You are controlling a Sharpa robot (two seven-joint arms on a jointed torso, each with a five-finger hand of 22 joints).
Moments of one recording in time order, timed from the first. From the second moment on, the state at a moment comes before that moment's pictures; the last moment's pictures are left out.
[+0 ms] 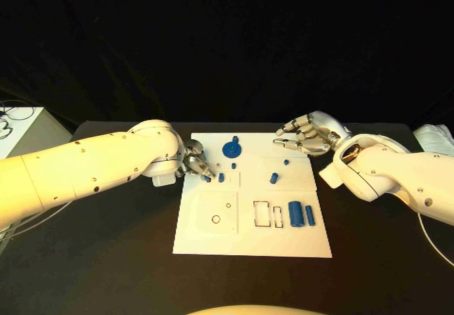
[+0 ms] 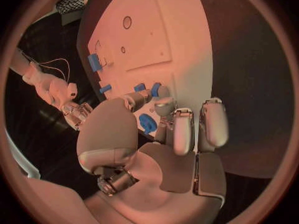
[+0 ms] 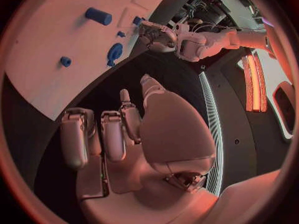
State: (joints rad) left arm 1.35 -0.68 -0.09 1.37 -1.03 0.20 -0.56; left_hand 1.04 -0.20 0.72 0.16 0.08 0.92 0.02 0.83 0.63 1.31 -0.04 1.16 0.85 1.47 -0.08 1.51 1.31 0.08 1.35 0.03 1.43 1.28; right arm 1.34 -0.87 -0.14 1.55 -0.81 -0.46 0.05; right_hand 1.35 -0.13 0.10 0.29 0.23 0.92 0.15 0.19 0.35 1.40 0.07 1.33 1.31 1.47 -0.01 1.50 1.31 0.02 1.47 0.10 1.46 1.31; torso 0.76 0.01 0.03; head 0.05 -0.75
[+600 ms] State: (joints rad) left arm 1.35 -0.68 -0.09 1.37 -1.03 0.20 -0.56; left_hand 1.02 -0.21 0.62 0.22 0.08 0.92 0.02 0.82 0.62 1.31 -0.04 1.16 0.85 1.47 -0.08 1.51 1.31 0.08 1.35 0.03 1.43 1.28; right arm 1.34 -0.87 -0.14 1.55 -0.81 -0.47 0.05; right_hand 1.35 -0.13 0.10 0.29 0.23 0.92 0.15 0.19 0.35 1.40 0.07 1.33 1.31 1.47 -0.01 1.50 1.31 0.02 1.47 0.10 1.46 1.31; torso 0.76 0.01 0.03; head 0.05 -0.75
